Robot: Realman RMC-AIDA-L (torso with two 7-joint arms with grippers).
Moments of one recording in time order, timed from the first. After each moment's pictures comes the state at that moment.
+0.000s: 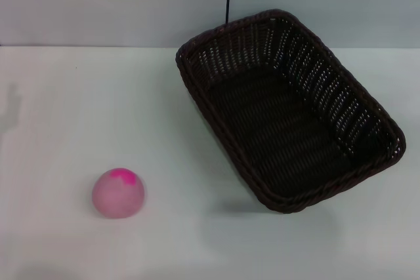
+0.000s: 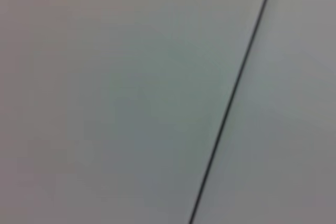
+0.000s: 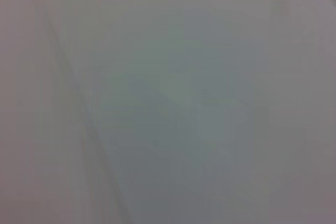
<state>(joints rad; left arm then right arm) -0.29 -2.07 -0.12 -0.15 1.32 1.60 -0.42 0.34 1.92 -0.23 -1.06 -1.71 -1.82 1.85</state>
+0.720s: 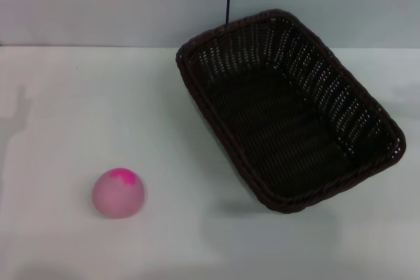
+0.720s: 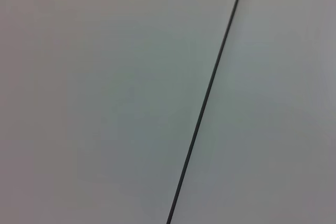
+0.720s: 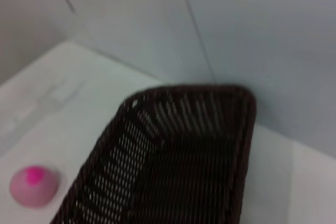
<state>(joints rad) -0.28 -2.07 -0.06 -0.14 1.32 1.60 -0.42 0.65 1.84 -0.55 -1.14 -2.33 -1.93 2.09</state>
